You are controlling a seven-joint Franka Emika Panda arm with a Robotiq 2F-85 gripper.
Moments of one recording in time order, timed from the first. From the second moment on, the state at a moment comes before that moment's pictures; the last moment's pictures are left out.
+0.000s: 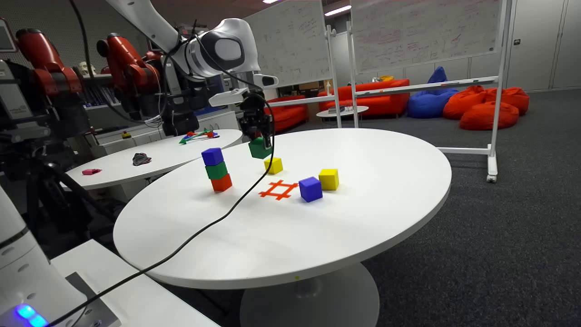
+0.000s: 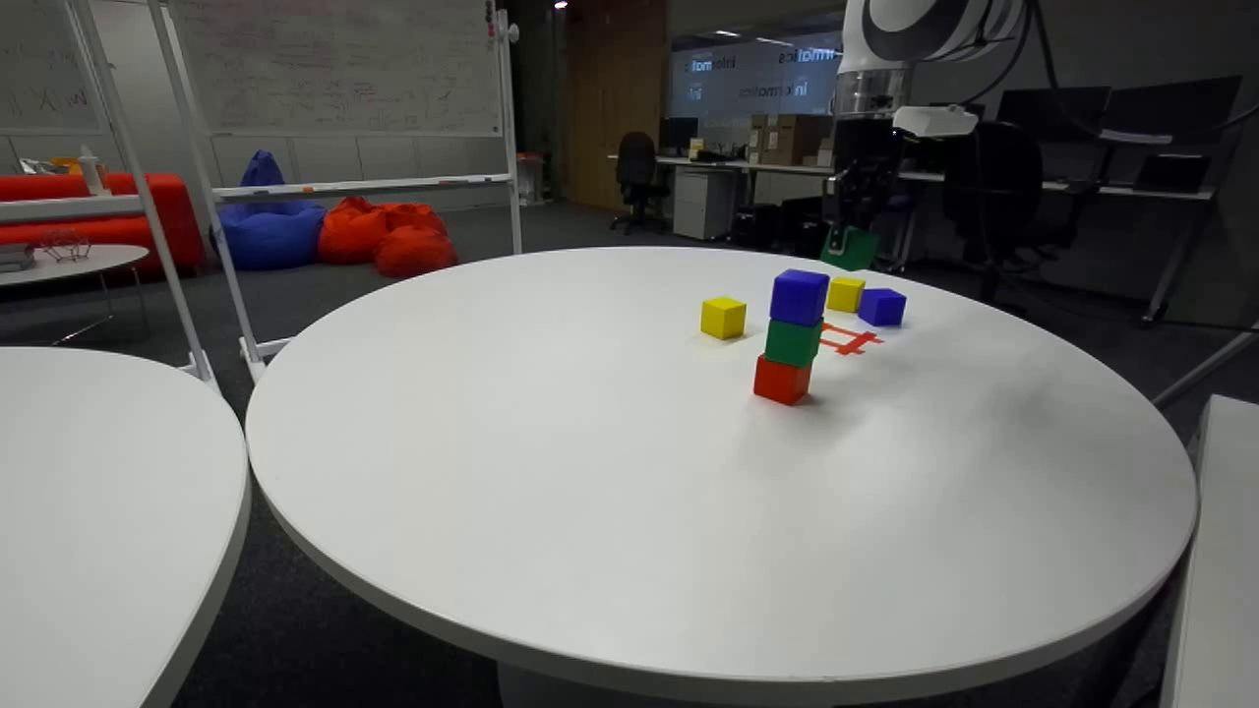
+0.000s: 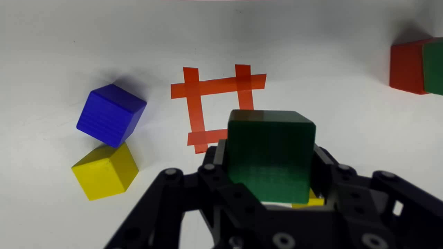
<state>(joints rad) -0.07 0.20 -0.06 -2.14 -0.01 2.34 -0.05</state>
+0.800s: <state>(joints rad) -0.07 0.23 -0.06 -2.13 -0.01 2.34 -0.05</state>
